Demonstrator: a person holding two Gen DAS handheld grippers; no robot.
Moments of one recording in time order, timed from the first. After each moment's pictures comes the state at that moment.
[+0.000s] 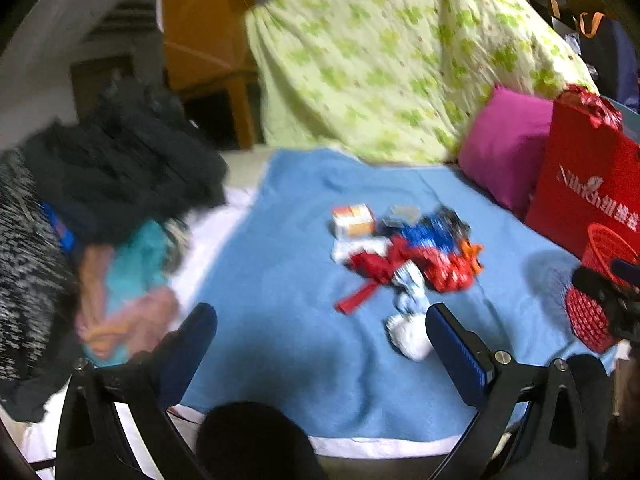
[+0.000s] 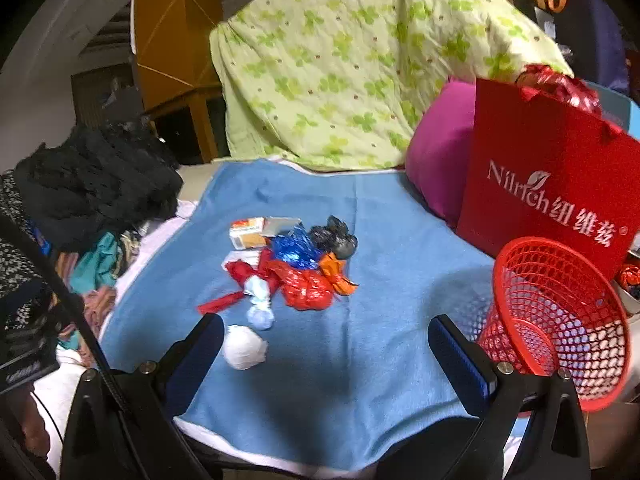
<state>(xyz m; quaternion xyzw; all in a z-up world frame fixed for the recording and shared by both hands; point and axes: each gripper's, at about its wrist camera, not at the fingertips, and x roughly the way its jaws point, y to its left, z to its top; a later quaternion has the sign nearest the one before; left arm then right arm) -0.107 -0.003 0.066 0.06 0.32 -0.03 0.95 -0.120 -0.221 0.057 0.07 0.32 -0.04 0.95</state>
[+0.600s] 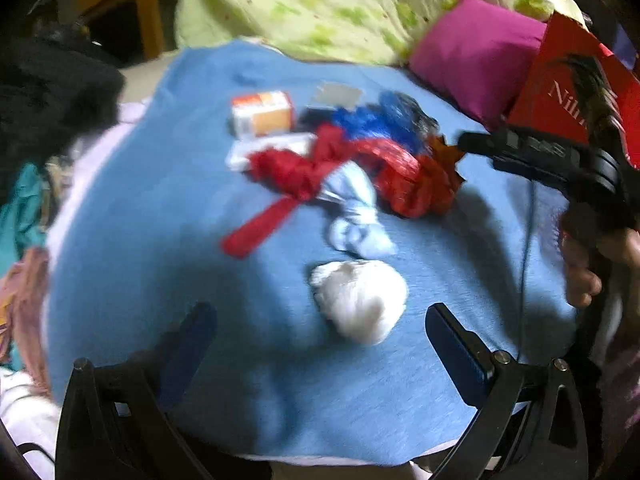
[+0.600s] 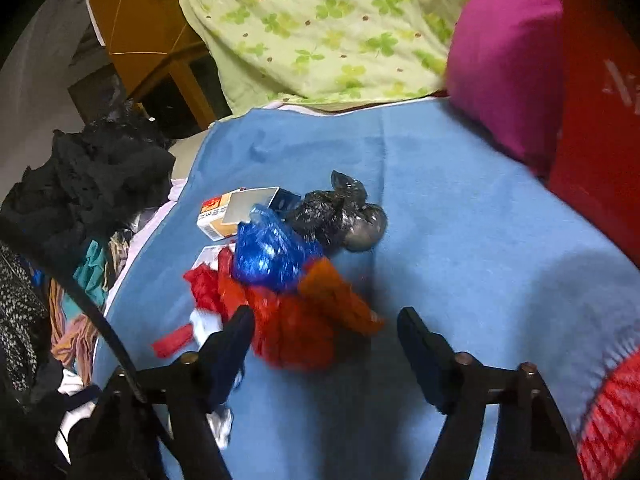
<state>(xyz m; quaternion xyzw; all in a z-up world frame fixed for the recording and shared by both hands) -0.008 -0.061 -0.052 0.04 0.46 -0.15 0.87 0.063 -0.270 -0.047 0.15 0.40 0.04 0.90</state>
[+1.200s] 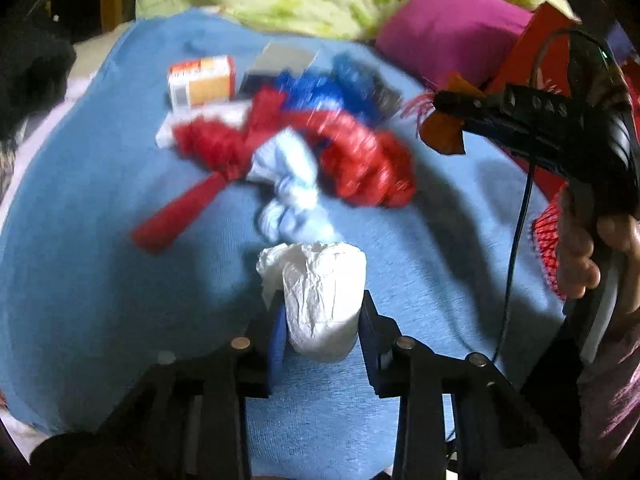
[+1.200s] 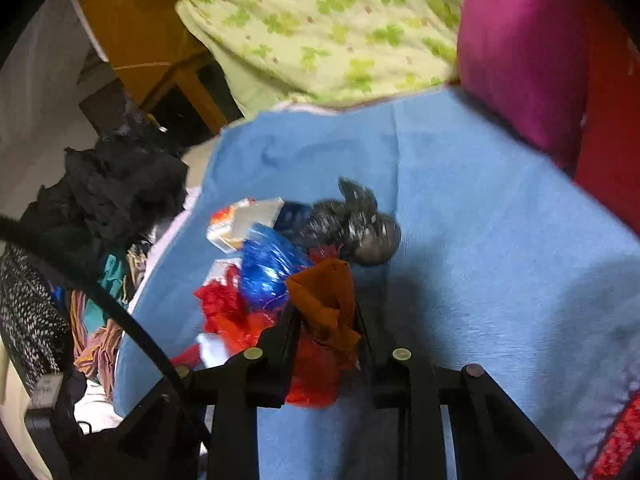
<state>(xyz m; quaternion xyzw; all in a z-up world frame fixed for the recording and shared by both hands) 0.002 -0.082 -0.067 0.01 0.49 -0.22 0.85 0.056 -0.287 -0.032 0.19 0.36 0.08 0.91</state>
